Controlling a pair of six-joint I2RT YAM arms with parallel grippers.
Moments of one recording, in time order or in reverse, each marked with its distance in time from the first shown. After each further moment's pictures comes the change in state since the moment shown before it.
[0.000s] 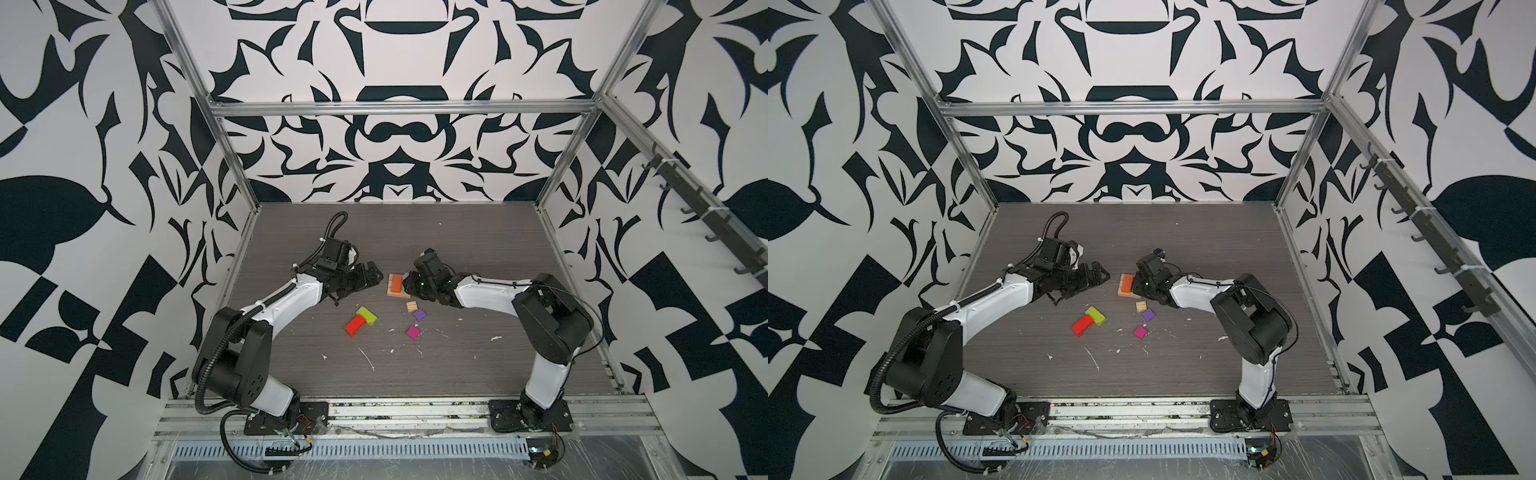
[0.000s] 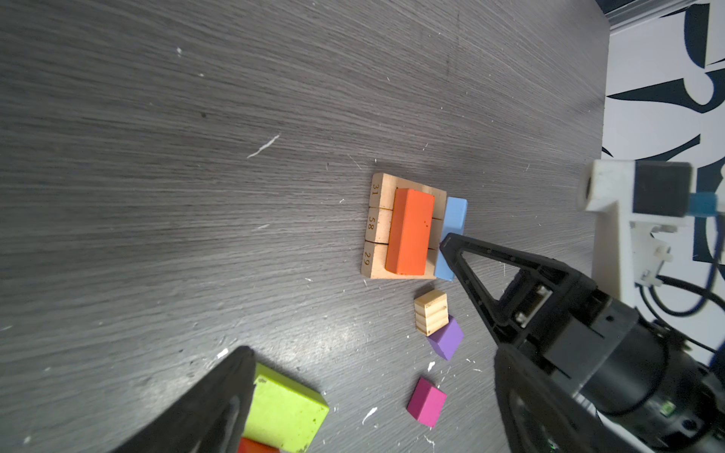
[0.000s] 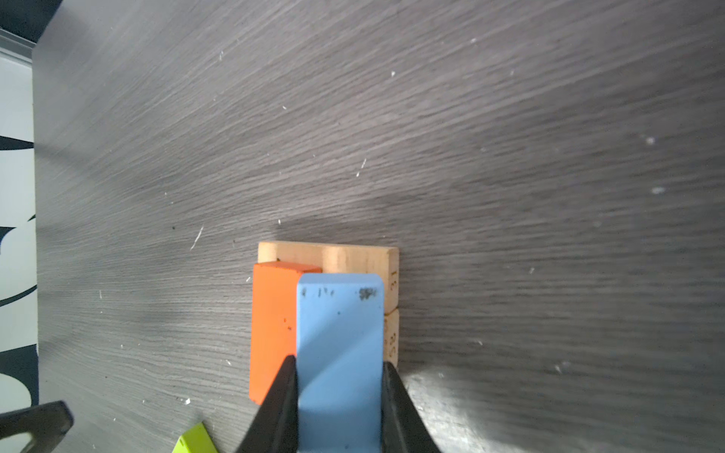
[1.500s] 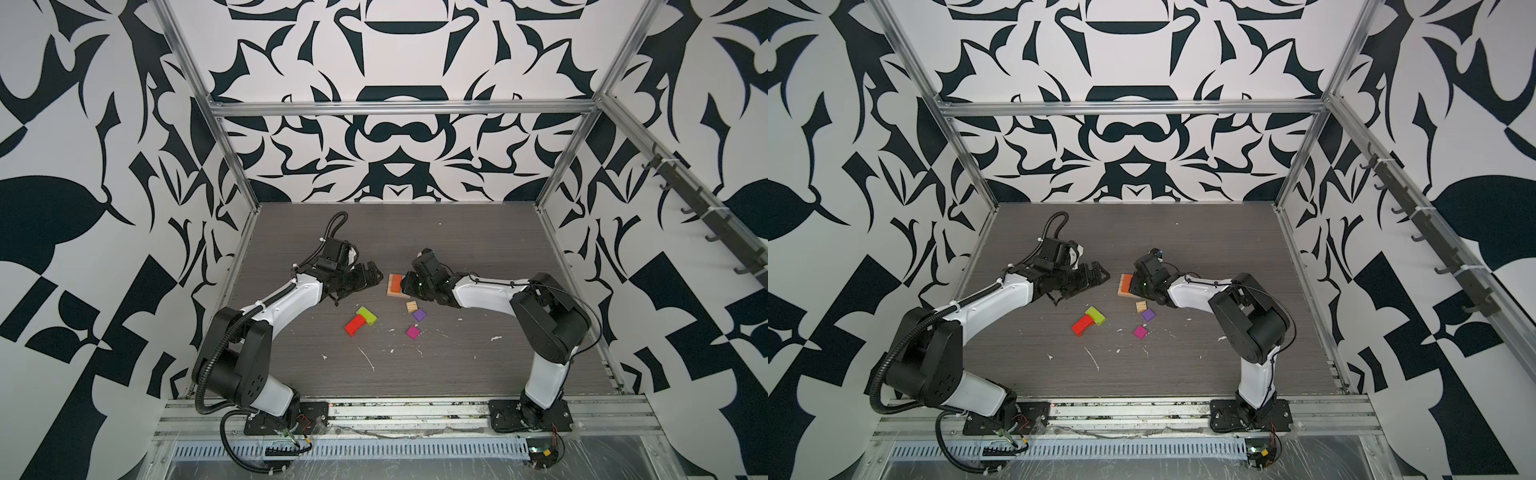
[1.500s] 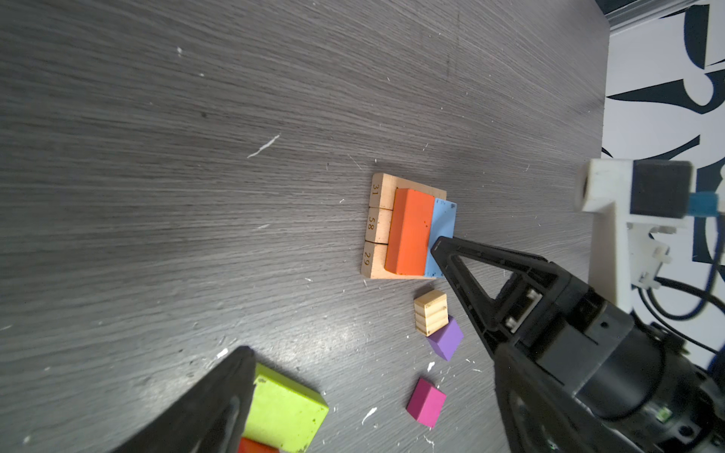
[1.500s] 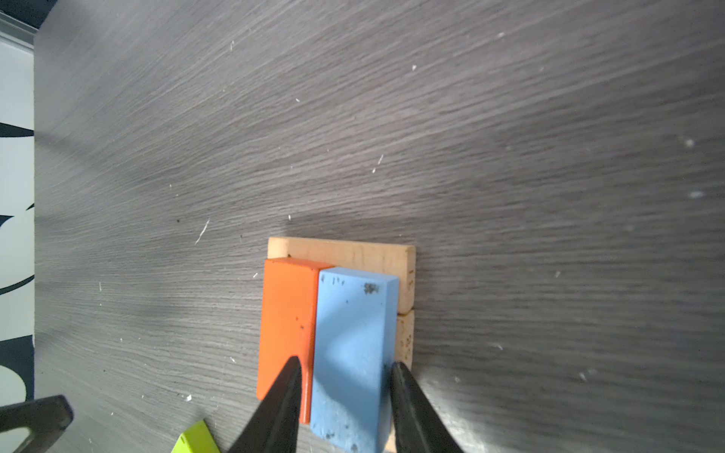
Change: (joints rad) left arm 0.000 0.000 0.000 0.000 0.000 -0.001; right arm 0.010 0.008 0.013 0.000 0.000 -0.018
